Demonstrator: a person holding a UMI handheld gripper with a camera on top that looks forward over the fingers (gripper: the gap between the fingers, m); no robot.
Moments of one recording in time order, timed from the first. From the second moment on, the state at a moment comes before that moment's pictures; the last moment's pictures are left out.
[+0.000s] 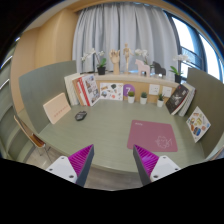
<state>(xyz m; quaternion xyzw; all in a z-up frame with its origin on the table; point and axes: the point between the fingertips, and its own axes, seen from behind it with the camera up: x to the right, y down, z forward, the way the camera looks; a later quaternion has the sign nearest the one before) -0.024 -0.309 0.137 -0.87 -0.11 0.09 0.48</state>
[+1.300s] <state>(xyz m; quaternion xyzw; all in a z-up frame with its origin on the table) -0.336 -0.009 -0.013 -0.93 -0.03 0.02 0.38</state>
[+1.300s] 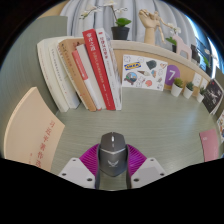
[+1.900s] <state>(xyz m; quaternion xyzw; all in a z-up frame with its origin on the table) -0.251 0.013 0.168 -0.88 -0.03 0.05 0.48</state>
